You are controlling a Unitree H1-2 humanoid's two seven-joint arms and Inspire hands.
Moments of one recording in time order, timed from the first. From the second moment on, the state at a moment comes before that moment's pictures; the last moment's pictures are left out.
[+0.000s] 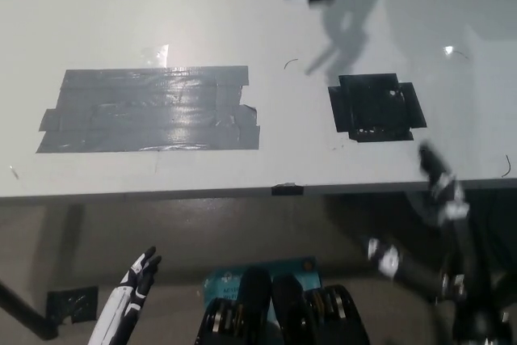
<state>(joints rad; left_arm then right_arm) 0.08 0.20 -0.08 0.12 0.13 -0.21 -0.03 -0.04 0.00 0.09 -0.40 -0.24 -0.13 -0.02</state>
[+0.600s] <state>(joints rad) 0.09 0.20 -0.08 0.12 0.13 -0.22 -0.03 -0.45 0.00 0.07 -0.11 -0.28 0.07 -0.02</state>
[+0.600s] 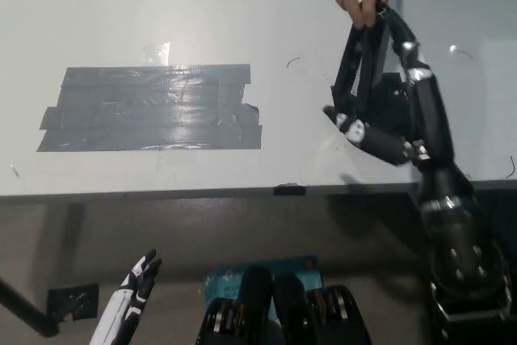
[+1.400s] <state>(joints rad) 0.08 0.20 -0.08 0.12 0.13 -0.22 -0.03 -0.55 0.00 0.00 0.08 -0.25 0.09 -0.06</state>
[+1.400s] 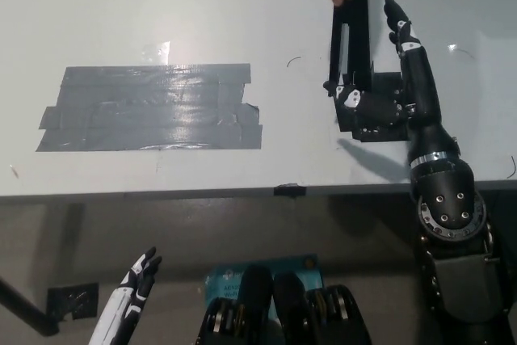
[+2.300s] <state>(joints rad) 0.08 0.20 -0.08 0.12 0.13 -0.22 -0.03 -0.69 -0.02 -0.02 0.32 -0.24 0.09 -0.08</state>
